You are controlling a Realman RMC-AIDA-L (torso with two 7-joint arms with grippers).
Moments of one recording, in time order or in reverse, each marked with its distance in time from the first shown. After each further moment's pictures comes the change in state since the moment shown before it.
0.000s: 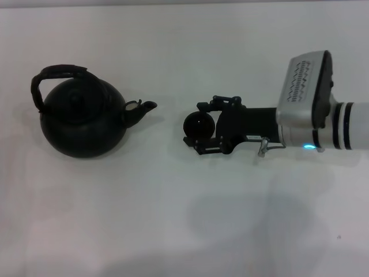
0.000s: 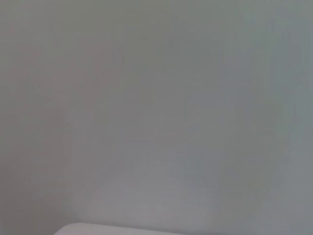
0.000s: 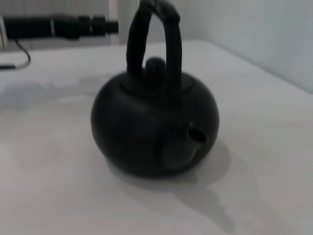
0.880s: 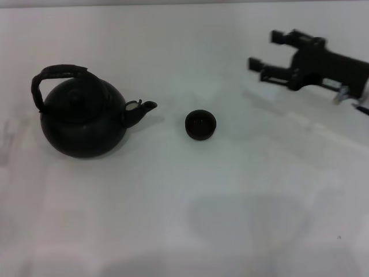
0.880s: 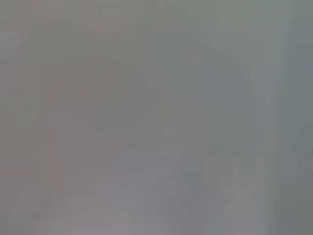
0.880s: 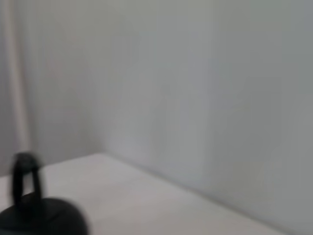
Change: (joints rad) left arm 0.080 0.004 0.003 -0.001 0.131 0.198 0.007; right arm -0.139 -0.032 0.508 0.000 -0.002 0.279 -0.049
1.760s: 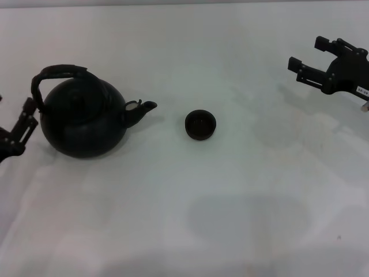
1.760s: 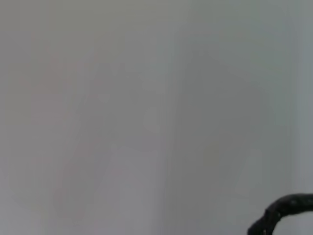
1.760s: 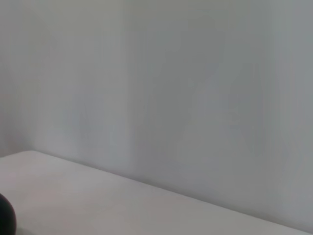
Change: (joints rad) left arm -0.054 0.011 0.000 0.010 0.269 -0.018 -0.057; right arm -0.043 0.005 0.148 0.102 0.003 -0.017 -0.092
